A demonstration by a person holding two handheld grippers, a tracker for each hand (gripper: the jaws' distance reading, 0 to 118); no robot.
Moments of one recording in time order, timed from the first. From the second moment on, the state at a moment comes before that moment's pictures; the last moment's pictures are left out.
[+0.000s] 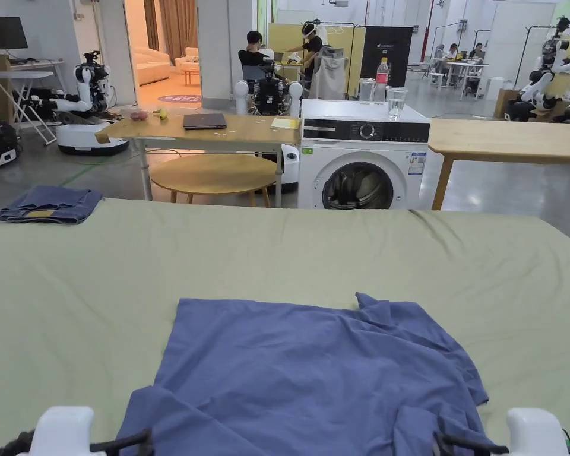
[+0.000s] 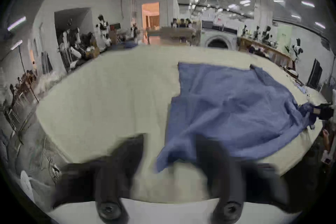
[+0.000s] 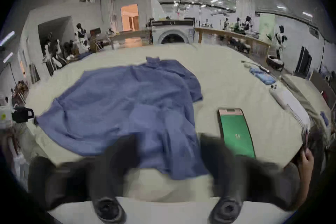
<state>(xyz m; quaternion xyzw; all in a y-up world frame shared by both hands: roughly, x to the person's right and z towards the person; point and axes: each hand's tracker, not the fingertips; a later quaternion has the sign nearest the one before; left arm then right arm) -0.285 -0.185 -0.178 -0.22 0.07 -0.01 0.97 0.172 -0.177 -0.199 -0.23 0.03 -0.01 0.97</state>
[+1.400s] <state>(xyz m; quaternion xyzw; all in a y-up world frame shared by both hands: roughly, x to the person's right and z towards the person) -0.328 -0.269 -0.229 -0.44 0.03 0.01 0.90 0.175 -0.226 -0.159 -0.28 -0.01 0.01 0.96</state>
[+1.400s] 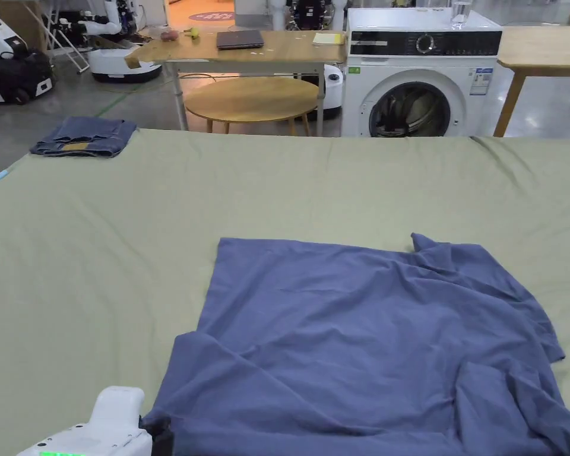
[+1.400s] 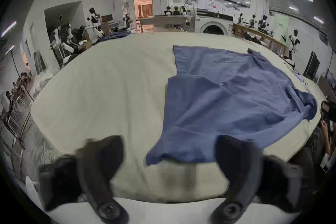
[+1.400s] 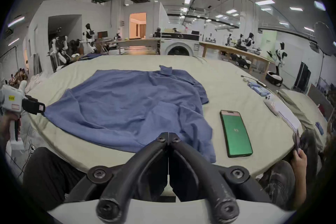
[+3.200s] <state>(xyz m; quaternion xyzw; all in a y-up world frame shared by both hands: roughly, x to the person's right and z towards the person) -0.307 -0.190 -0.382 -0.44 0.03 -0.02 0.90 0.222 -0.178 -0.355 -0.31 -0.02 -0.01 0.95</state>
